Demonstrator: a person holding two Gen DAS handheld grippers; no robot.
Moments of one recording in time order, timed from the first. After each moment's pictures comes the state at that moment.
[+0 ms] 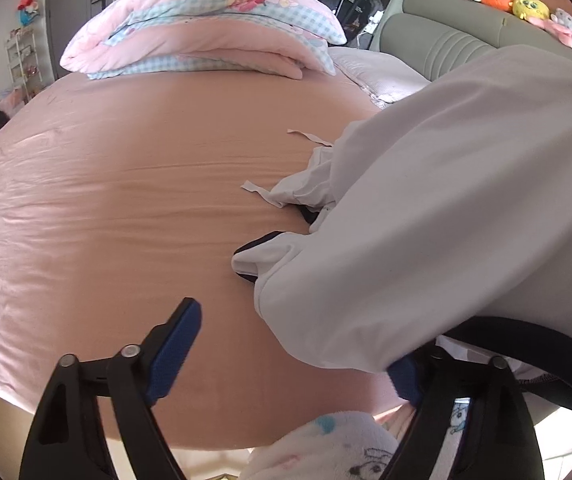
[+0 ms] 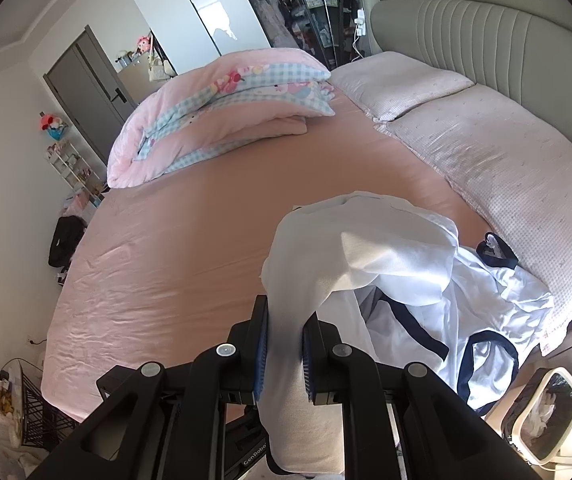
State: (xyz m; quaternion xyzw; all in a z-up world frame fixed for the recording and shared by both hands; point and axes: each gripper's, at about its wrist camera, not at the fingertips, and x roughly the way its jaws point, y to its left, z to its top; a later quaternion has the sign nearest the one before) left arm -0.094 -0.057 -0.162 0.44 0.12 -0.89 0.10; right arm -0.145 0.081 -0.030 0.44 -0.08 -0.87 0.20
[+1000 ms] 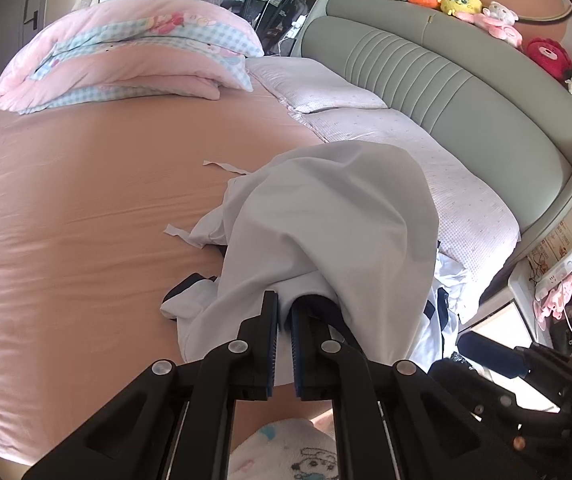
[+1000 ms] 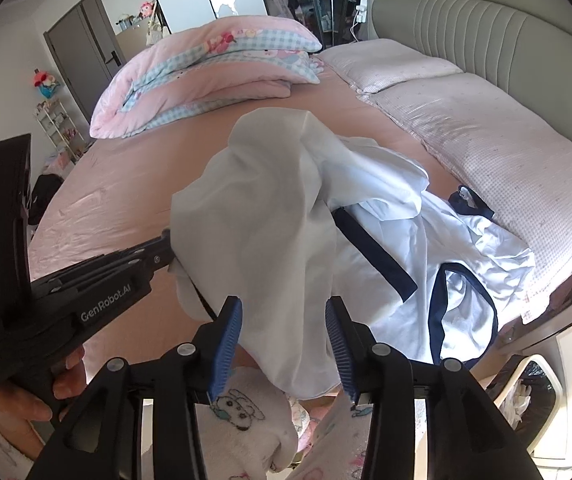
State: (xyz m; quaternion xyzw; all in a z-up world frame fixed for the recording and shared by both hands) left arm -0.119 -0.045 -0.107 0.42 0.12 -0.90 -0.04; right arm -0.086 0.098 -0.100 0.46 -0.01 -0.87 0.18
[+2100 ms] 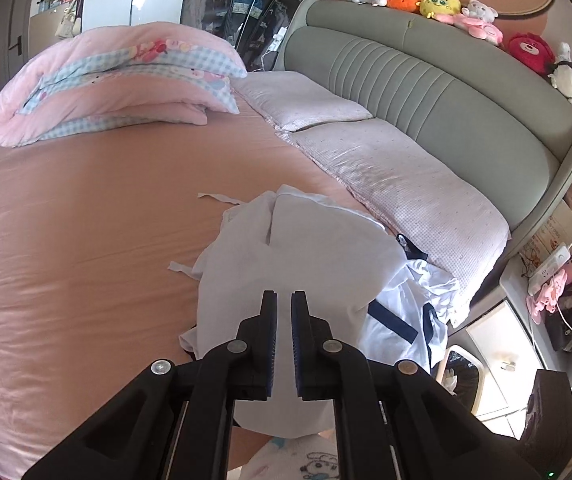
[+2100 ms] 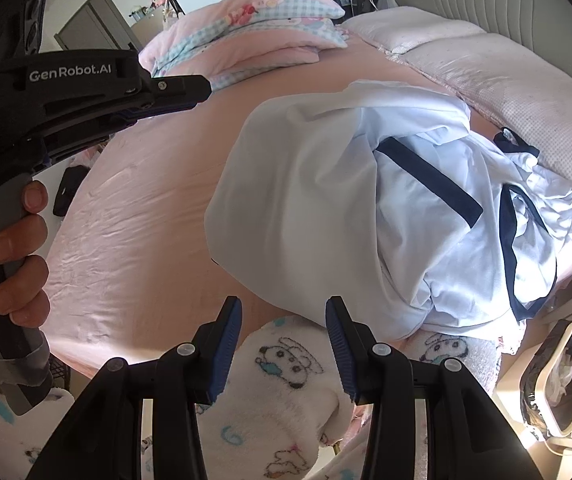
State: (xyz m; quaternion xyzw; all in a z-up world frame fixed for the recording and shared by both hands) left arm -0.123 -0.057 -0.073 0.41 0.09 -0.91 -0.04; right arm -0.059 0.077 -0.143 0.49 -0.05 -0.84 0.23
